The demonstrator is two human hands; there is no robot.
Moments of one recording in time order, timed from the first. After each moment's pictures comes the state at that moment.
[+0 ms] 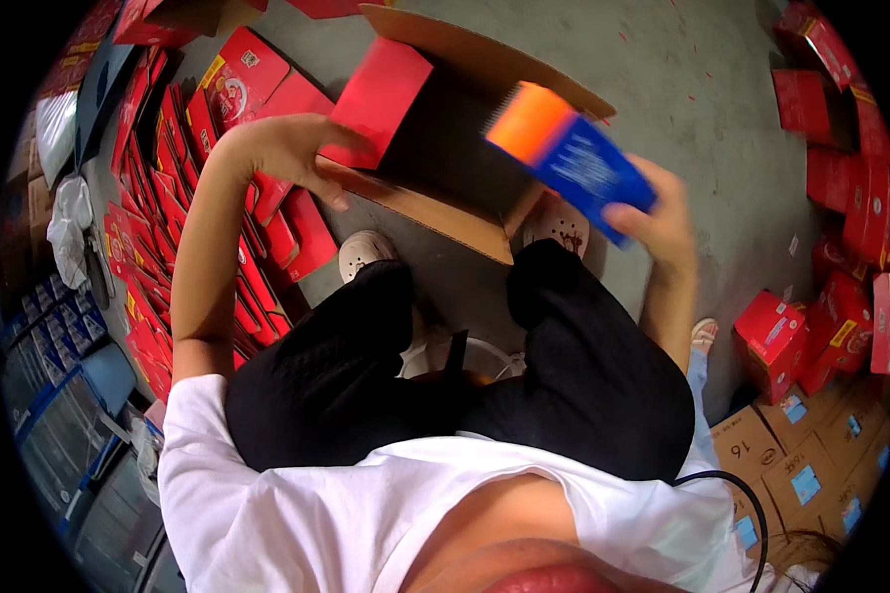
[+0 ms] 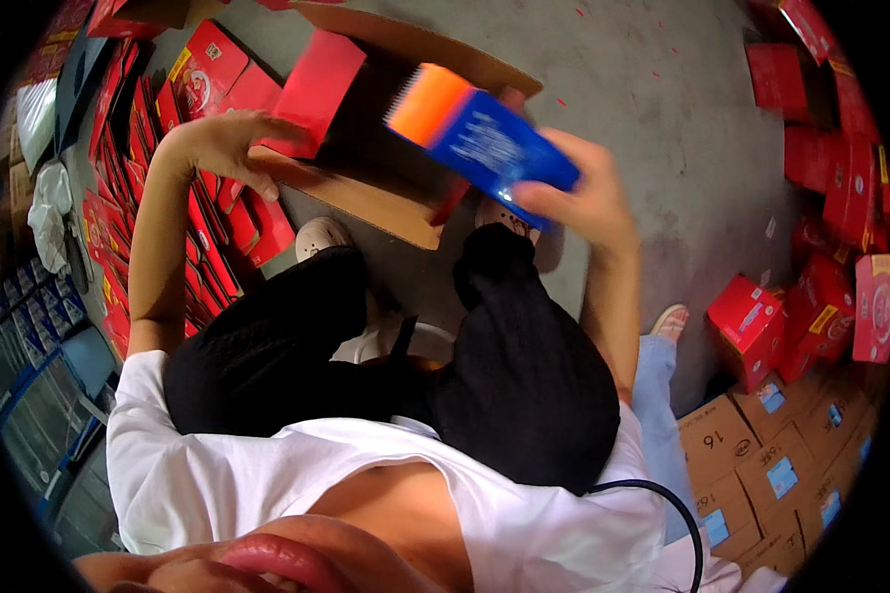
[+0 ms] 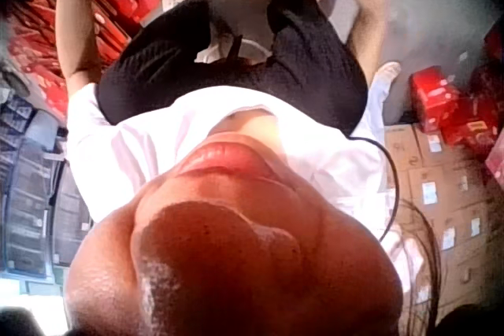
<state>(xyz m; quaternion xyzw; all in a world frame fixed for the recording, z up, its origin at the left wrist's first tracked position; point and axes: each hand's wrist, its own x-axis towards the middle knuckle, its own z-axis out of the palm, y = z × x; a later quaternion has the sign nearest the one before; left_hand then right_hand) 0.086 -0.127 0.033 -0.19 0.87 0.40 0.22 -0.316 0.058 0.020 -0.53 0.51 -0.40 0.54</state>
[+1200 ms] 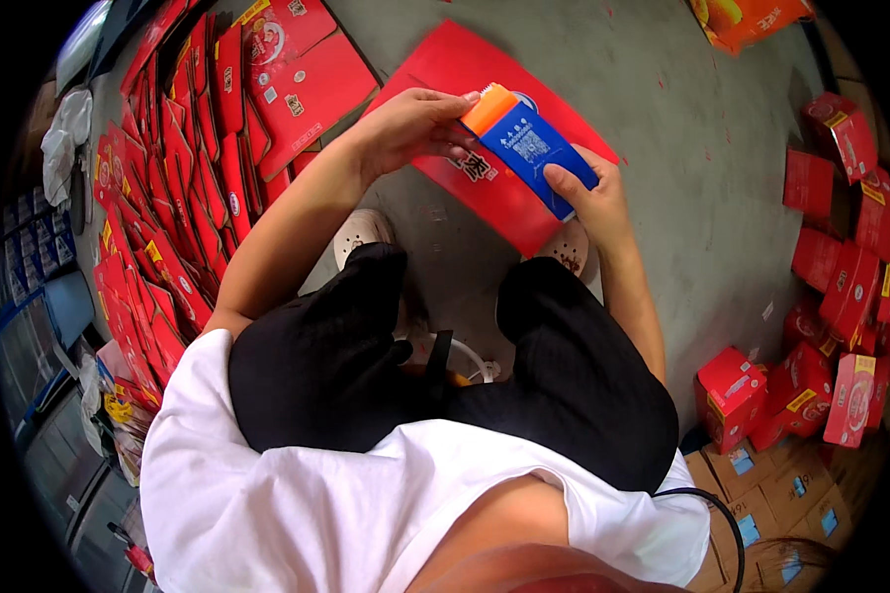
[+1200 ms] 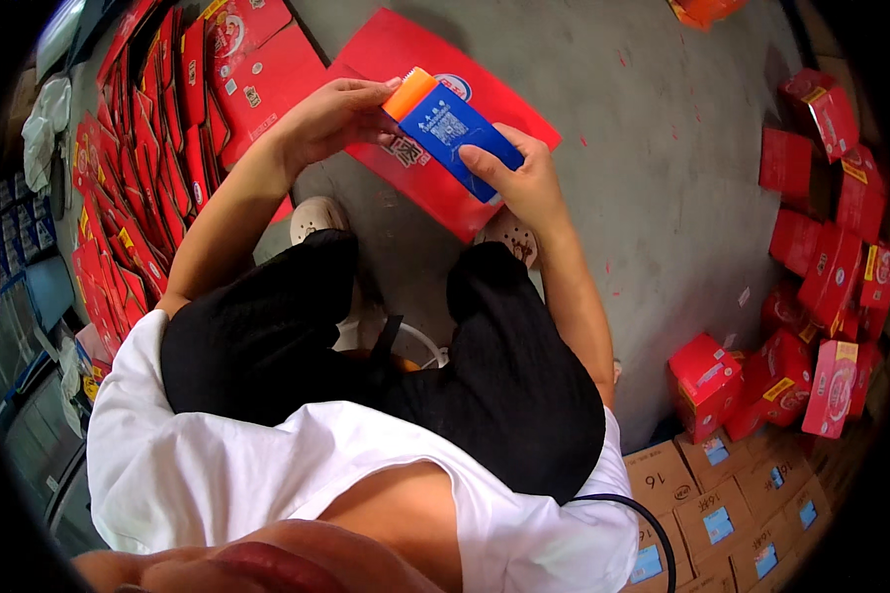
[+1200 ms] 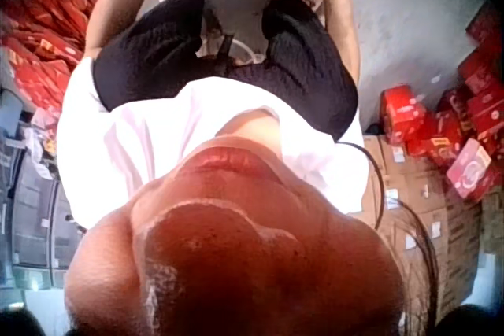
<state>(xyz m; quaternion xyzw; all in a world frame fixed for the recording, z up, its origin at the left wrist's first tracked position) 0.017 -0.066 -0.011 -0.50 0.30 0.79 -0.21 -0.237 0.013 -0.020 -0.46 0.48 -0.39 0.64</state>
